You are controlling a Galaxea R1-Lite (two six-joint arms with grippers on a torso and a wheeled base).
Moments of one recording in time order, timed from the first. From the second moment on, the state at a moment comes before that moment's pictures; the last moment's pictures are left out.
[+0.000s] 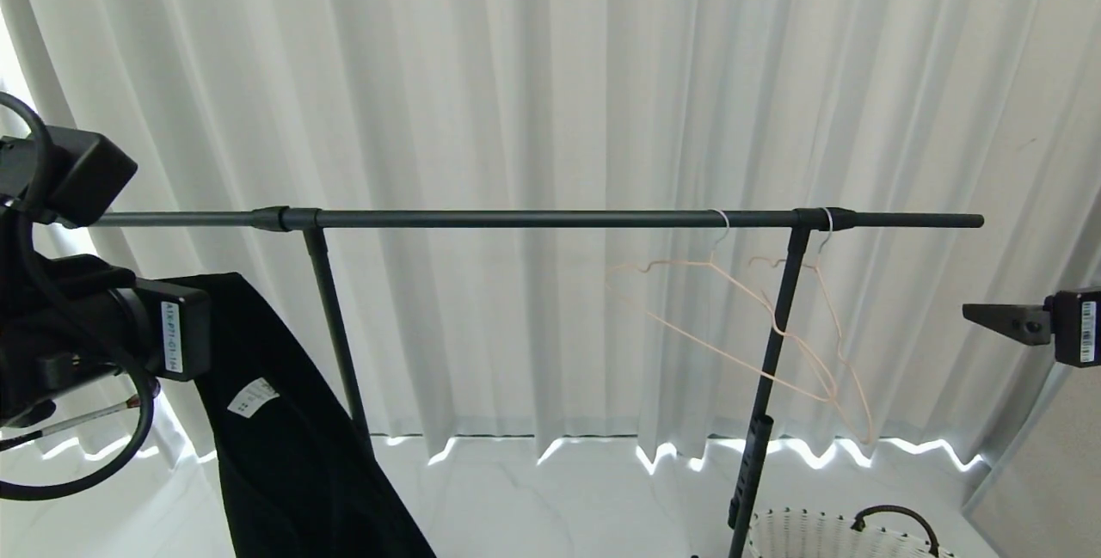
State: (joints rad) left arm -0.20 1.16 -0.79 -0.02 0.11 0.14; right arm 0.05 1.23 -0.83 0.03 0.04 -0.02
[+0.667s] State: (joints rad) left arm -0.20 1.15 -0.76 -0.02 0.11 0.14; right arm 0.05 1.34 -0.64 -0.22 0.04 -0.01
